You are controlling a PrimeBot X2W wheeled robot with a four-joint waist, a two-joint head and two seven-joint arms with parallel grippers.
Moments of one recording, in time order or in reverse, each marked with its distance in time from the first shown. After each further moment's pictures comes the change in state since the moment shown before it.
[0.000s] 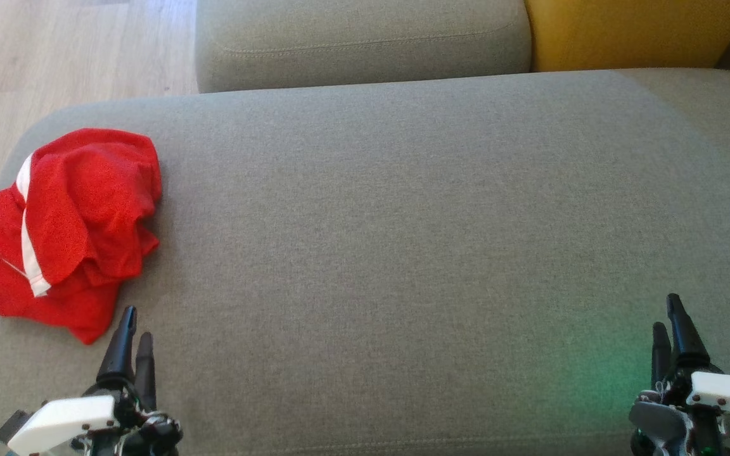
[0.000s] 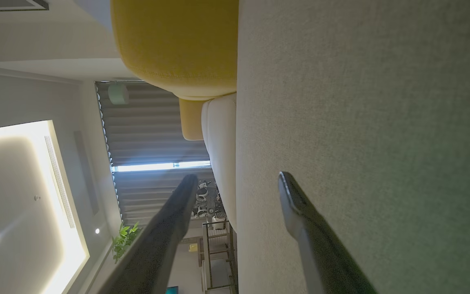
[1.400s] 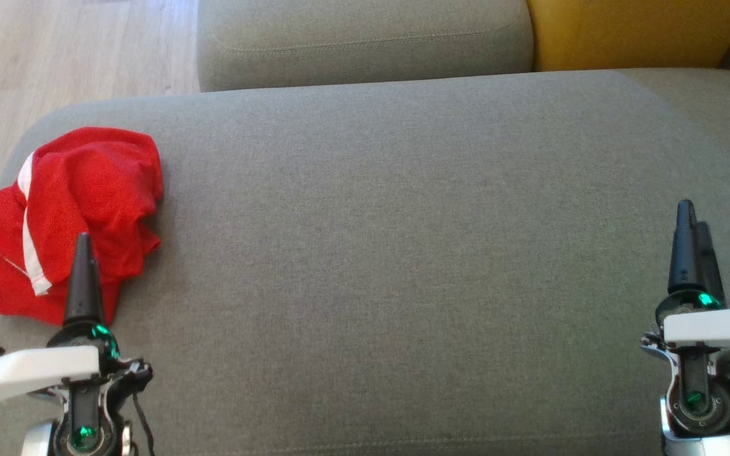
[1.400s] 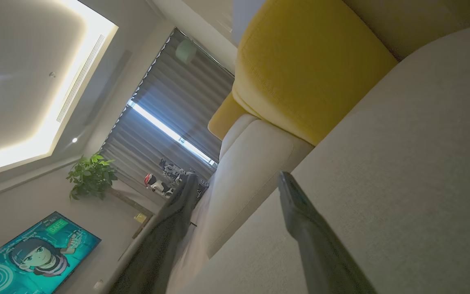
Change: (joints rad) left arm -0.059 0.001 0.034 -0.200 0.296 -0.001 -0.119; right arm -0.070 0.000 0.021 -0.231 -0.647 0.000 -0.118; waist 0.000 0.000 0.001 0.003
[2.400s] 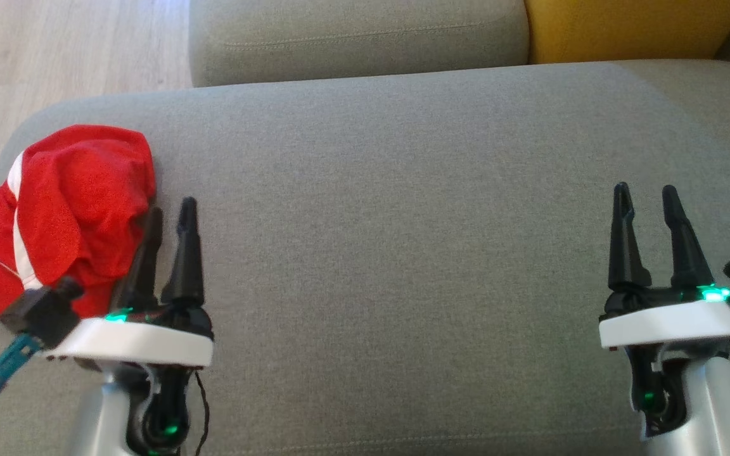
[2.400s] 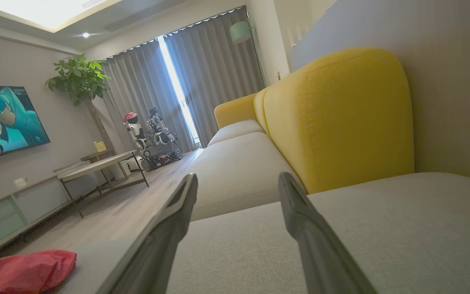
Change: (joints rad) left arm -0.022 0.003 -0.178 -0.125 0.617 0.007 -0.084; right arm -0.016 -0.001 0.098 -0.063 -0.564 0.000 -0.087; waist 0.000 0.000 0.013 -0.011
